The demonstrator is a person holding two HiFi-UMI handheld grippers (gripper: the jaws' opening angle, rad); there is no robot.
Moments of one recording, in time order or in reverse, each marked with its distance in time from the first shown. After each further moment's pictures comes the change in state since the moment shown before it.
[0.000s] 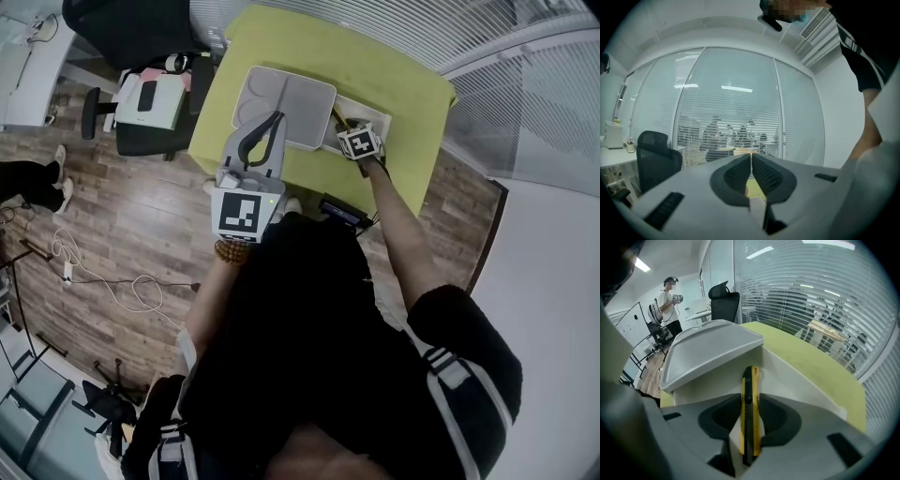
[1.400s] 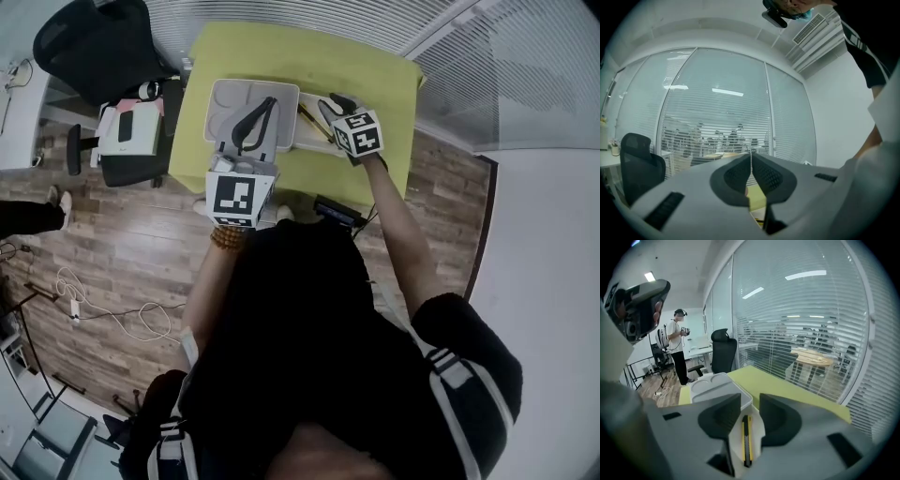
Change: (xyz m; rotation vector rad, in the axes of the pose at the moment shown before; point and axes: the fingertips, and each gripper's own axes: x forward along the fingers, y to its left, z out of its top) left arm 0.037 -0.037 0.019 0.019 -0.057 -0.120; right arm -0.136 -0.019 0.094 0.065 -0.412 -0.028
